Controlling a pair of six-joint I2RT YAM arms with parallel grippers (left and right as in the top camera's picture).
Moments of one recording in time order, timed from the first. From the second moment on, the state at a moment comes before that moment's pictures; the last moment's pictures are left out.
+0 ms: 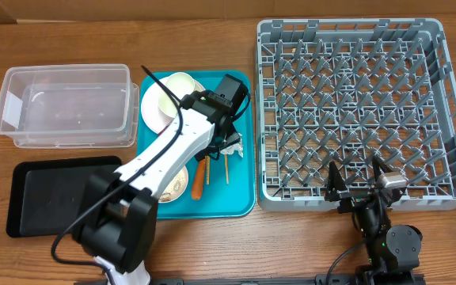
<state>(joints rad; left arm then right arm) -0.54 1.87 1.42 -0.97 -0.13 -1.01 0.09 0.01 0.02 -0.03 -0.07 0.15</state>
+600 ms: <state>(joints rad) -0.54 1.97 1.42 -0.89 -0.16 -1.02 0.09 0.01 0.02 -0.03 -0.07 0.15</state>
